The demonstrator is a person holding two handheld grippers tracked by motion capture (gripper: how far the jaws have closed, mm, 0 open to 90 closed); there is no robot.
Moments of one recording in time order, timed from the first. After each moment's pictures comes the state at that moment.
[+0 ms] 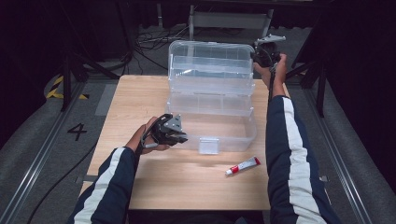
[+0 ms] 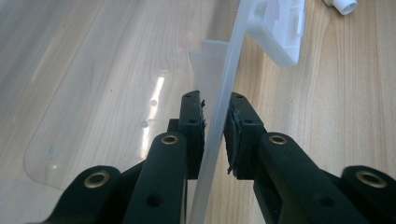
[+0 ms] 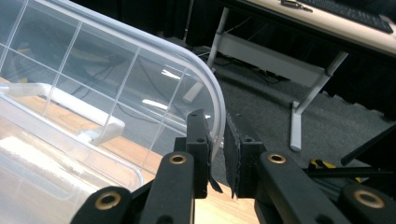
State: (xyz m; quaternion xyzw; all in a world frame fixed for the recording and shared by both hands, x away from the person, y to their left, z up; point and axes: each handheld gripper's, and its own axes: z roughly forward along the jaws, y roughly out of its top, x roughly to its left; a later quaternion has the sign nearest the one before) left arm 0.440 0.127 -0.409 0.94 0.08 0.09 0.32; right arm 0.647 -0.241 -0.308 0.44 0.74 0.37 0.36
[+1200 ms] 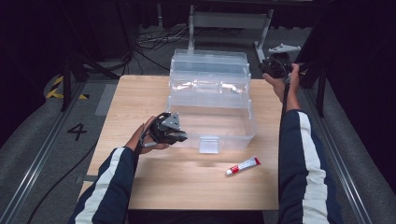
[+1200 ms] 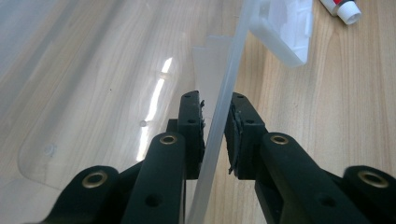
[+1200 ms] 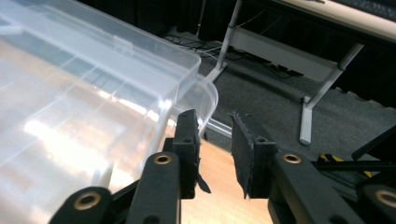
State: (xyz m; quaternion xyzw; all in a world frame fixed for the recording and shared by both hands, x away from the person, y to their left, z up) left arm 0.444 0.132 -0.412 0.93 0.10 0.09 0.34; right arm 0.591 -0.273 -0.309 0.42 0.75 0.38 0.34
